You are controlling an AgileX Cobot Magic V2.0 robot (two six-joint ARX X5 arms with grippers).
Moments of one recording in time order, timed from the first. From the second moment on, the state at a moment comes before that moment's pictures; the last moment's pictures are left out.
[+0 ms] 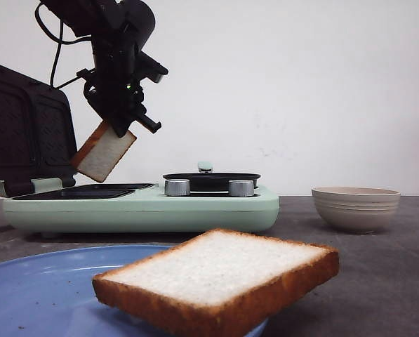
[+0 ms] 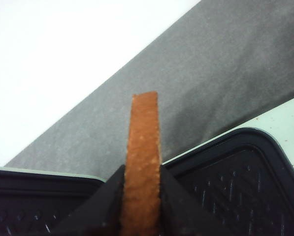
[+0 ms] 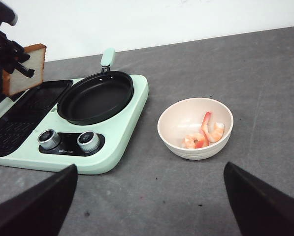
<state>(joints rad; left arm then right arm) -0.39 2.04 1.74 -0.31 -0.52 0.45 0.19 0.38 0.51 -0.41 -0.16 0.28</state>
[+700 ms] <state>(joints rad) -0.39 2.06 1.74 -0.35 -0.48 0.32 0.19 0.38 0.51 -0.41 -0.16 0.28</state>
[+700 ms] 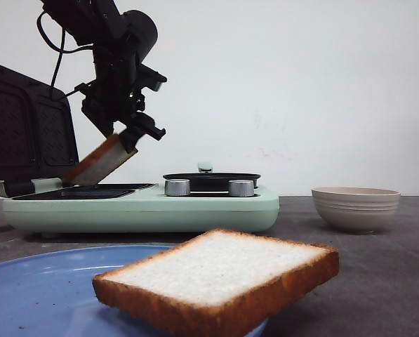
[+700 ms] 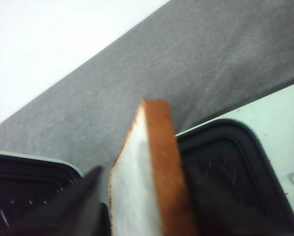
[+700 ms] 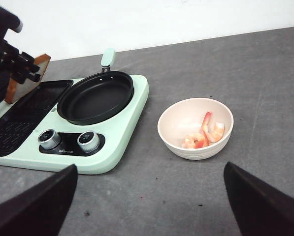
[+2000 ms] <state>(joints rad) -0.45 1.37 1.71 -0.78 -0.16 -0.02 0.19 0.86 0.51 -0.40 -0.57 0.36</state>
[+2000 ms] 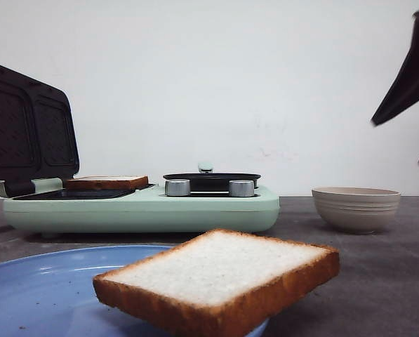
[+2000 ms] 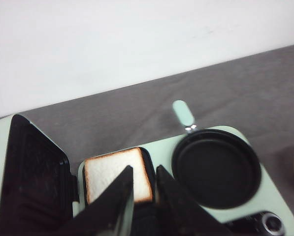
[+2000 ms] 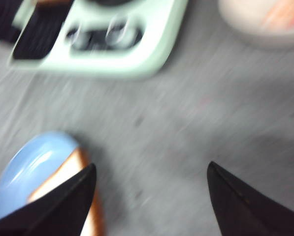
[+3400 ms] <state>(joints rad) -0.46 0.61 1.15 -0.79 0.03 -0.06 0.48 1.32 0.51 -0.18 -0.91 0.52</state>
